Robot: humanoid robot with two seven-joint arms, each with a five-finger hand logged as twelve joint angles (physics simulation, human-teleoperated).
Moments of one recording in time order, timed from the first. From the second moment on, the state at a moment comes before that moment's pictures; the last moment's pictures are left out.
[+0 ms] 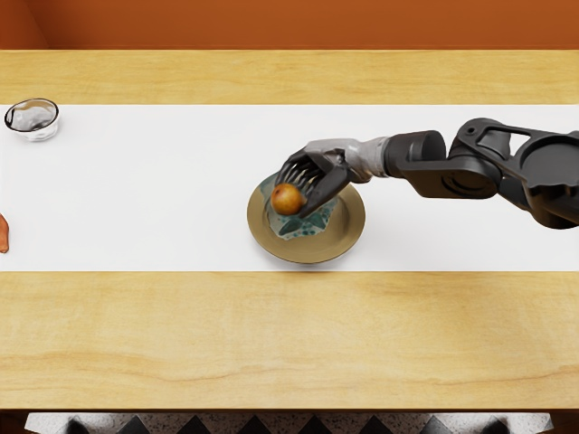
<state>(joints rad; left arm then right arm) 0.03 0.00 -0.18 -0.12 0.07 0.00 0.00 1.25 -0.32 0.06 0.96 -0.46 0.39 -0.12</state>
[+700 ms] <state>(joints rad) 0.03 0.00 -0.18 -0.12 0.07 0.00 0.00 1.25 -0.43 0.07 0.96 -0.26 0.57 -0.11</state>
